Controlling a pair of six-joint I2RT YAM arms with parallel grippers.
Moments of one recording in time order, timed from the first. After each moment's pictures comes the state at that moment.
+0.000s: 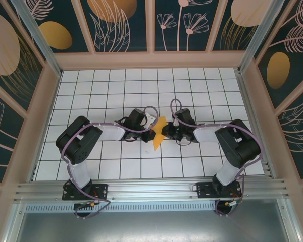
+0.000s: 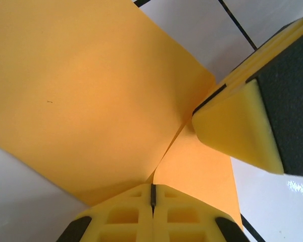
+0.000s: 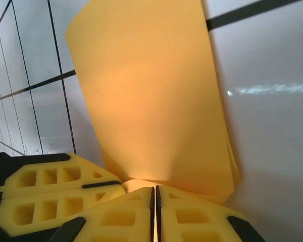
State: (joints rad) left arm -0.70 1.85 0.87 0.08 0.40 -0.21; right arm 0.54 1.67 0.66 0.16 -0.43 0.87
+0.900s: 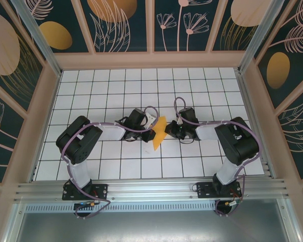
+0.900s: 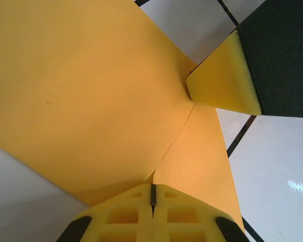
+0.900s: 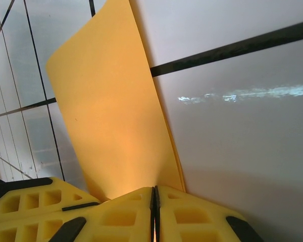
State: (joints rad) left arm -0.70 1.85 0.88 0.07 0.40 -0.20; right arm 0.48 1.71 0.66 0.17 -0.45 0.86
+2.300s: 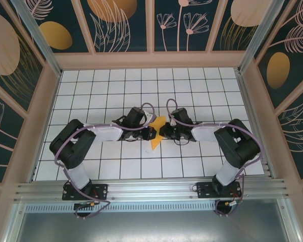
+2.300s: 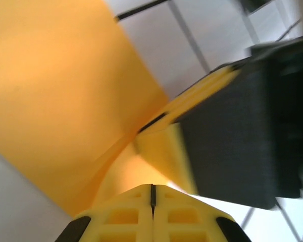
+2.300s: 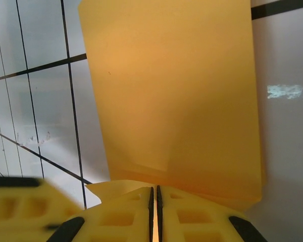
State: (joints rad) left arm -0.70 1.79 0.87 0.04 0.44 -0.40; right arm 0.59 1.68 0.71 0.09 -0.41 0.82
